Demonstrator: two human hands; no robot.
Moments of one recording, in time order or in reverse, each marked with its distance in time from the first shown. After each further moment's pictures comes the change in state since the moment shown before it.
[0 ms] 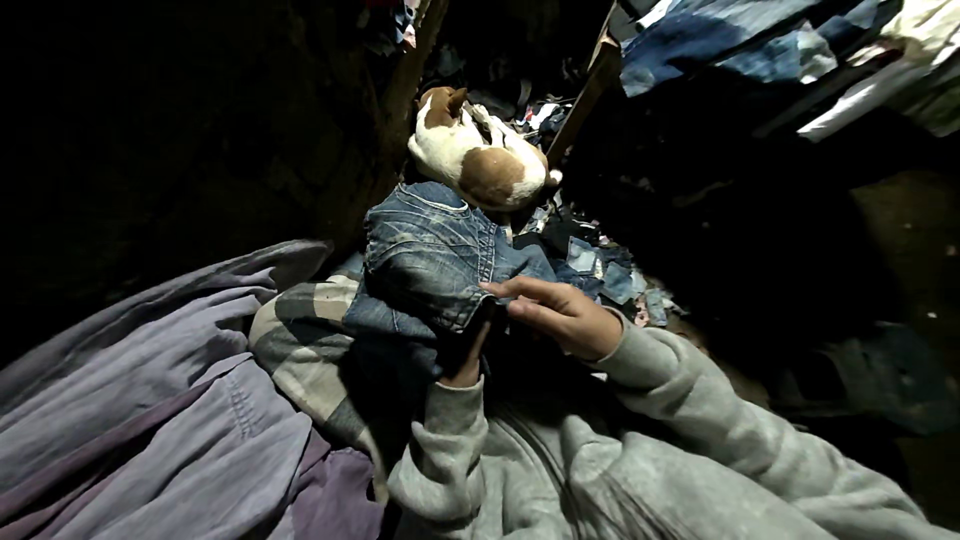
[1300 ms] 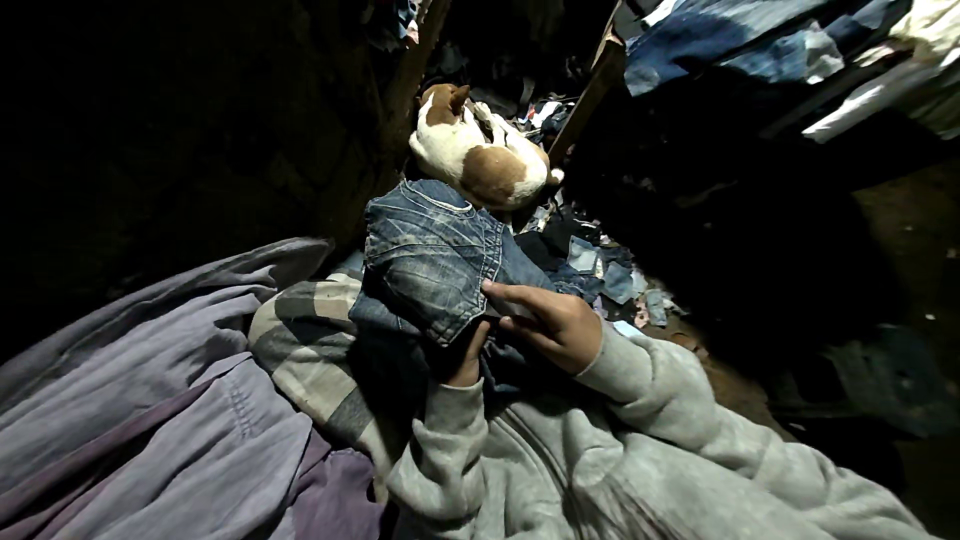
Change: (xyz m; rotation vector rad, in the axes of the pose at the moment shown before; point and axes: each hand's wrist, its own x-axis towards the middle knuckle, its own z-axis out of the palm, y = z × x) left_hand -0.004 0.003 -0.002 0.118 0.113 -0.032; right_hand -0.005 0.023 0.014 -0.593 0.193 -0.241
